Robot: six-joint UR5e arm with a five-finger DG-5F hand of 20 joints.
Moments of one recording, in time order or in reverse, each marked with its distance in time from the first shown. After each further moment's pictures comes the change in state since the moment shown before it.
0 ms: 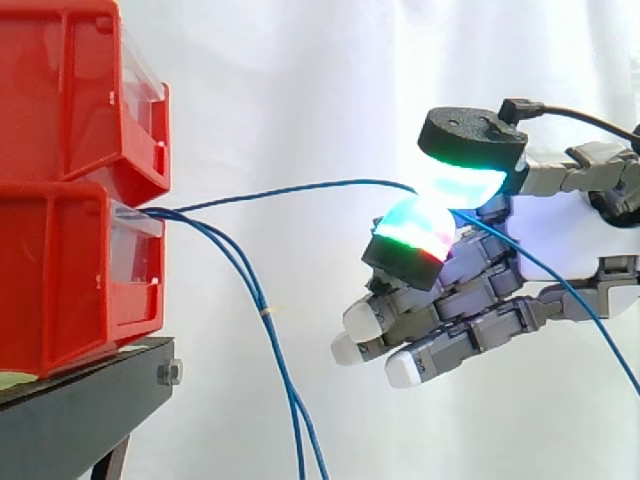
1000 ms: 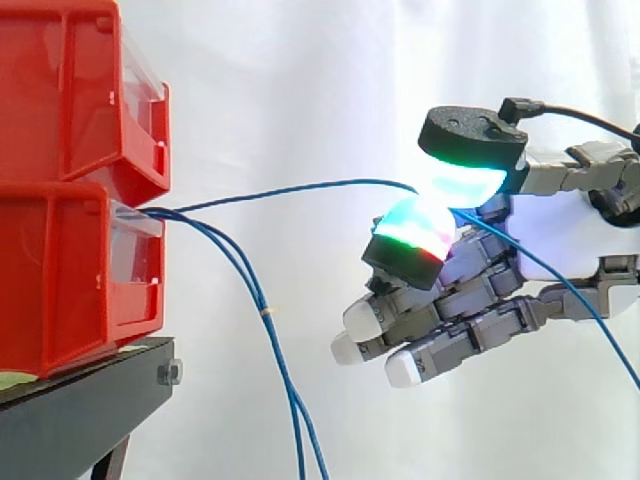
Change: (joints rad) arm 0.000 0.000 0.000 0.000 0.000 0.000
